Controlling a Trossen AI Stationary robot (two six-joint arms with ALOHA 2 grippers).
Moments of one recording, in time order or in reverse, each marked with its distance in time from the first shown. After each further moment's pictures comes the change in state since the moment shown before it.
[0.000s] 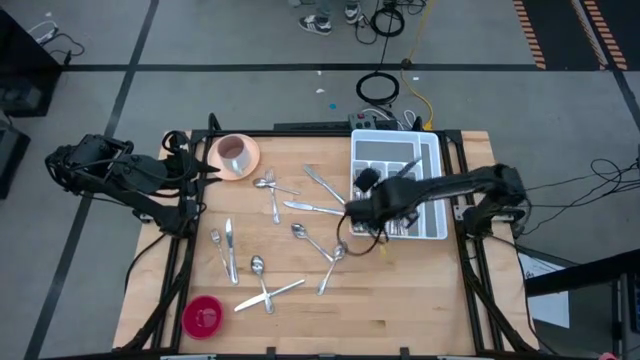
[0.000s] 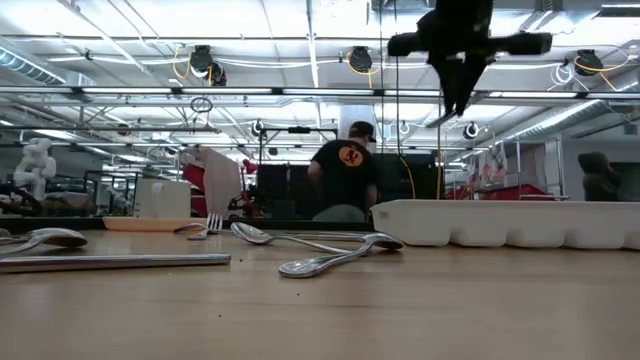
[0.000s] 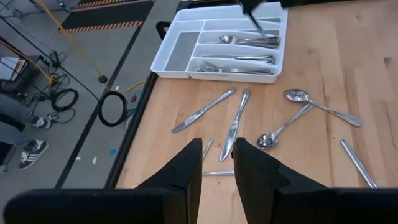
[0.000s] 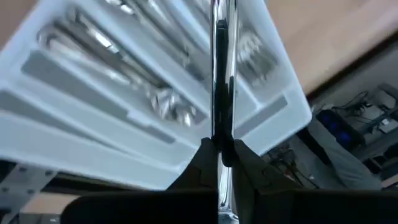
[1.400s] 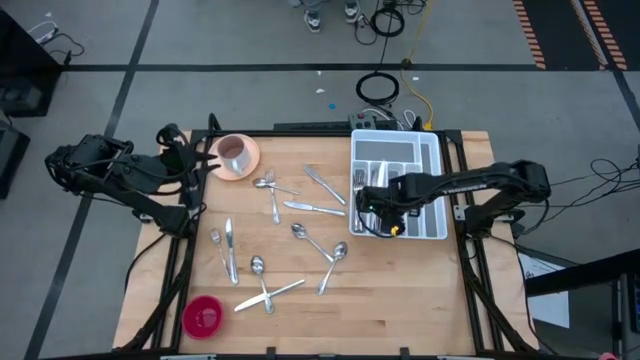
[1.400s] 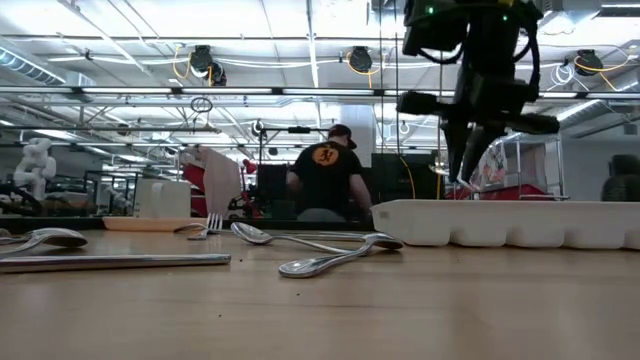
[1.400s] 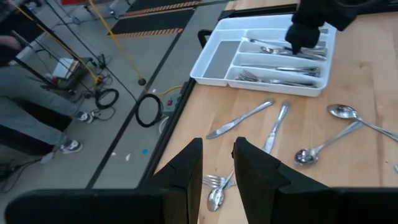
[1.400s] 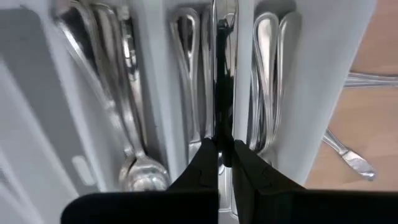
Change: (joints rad) left arm 0.000 0.000 0.000 0.001 -0.173 -0.027; right arm -0.149 -0.204 -0.511 0.627 -0.297 -0.871
